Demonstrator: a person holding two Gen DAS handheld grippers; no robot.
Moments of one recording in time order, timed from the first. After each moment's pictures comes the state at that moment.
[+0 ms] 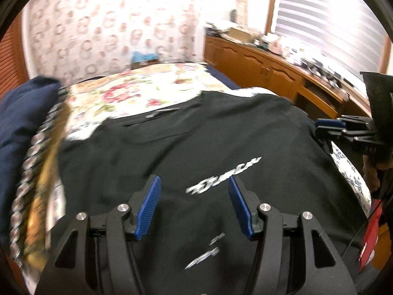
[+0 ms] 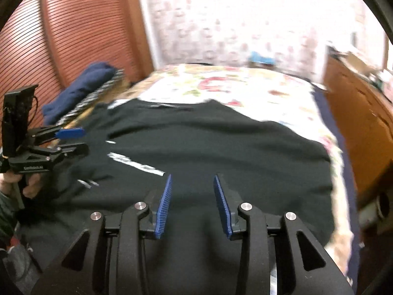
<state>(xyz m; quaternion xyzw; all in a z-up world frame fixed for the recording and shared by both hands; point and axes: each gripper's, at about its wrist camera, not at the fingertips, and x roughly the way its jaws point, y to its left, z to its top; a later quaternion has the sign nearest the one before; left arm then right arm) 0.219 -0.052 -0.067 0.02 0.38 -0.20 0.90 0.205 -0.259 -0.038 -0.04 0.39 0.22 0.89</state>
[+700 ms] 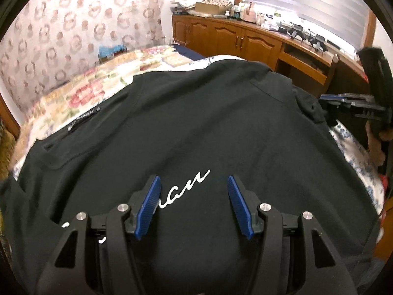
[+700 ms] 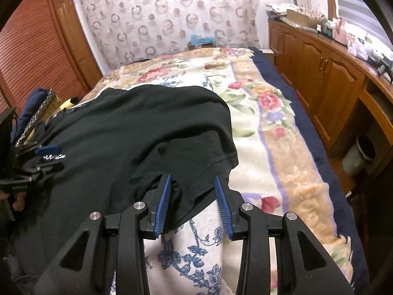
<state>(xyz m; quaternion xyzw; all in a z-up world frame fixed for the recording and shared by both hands) 0.247 -0.151 -0.097 0.10 0.42 -0.25 0.87 0.212 -0.399 -0.080 0.04 0.43 0.10 0.90</state>
